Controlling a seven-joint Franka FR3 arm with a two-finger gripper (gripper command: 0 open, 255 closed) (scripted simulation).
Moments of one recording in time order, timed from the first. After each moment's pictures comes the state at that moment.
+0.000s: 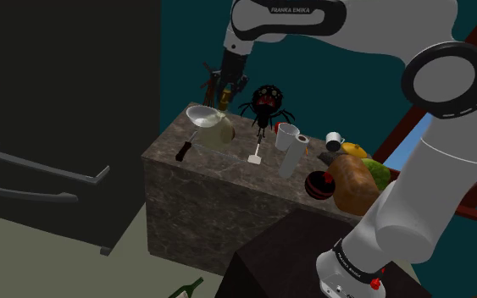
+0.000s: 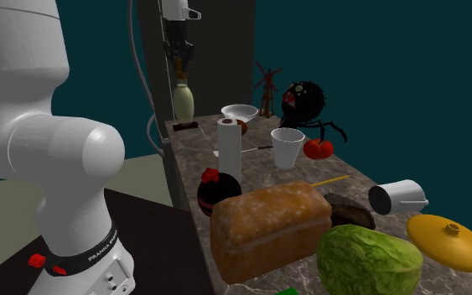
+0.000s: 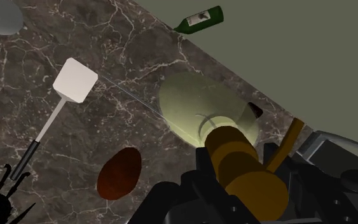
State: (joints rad) arm 0.20 0.16 -0.03 -1.64 0.04 1.82 0.37
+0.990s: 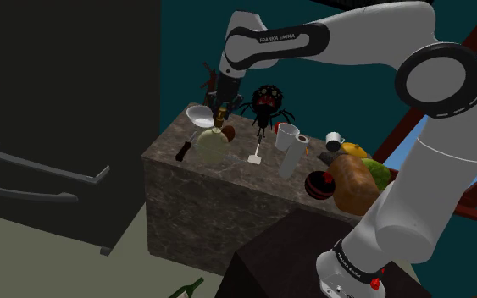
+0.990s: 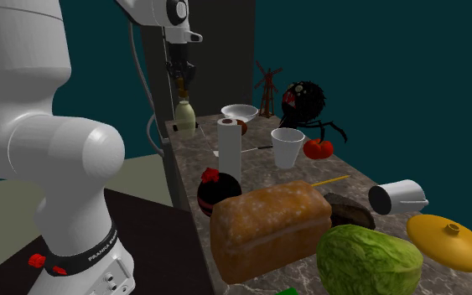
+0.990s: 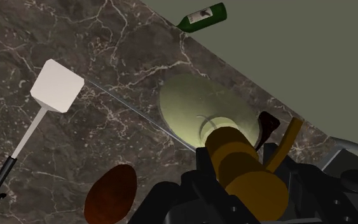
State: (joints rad) arm 0.21 0.19 -0.03 -1.79 0.05 2.00 0.37
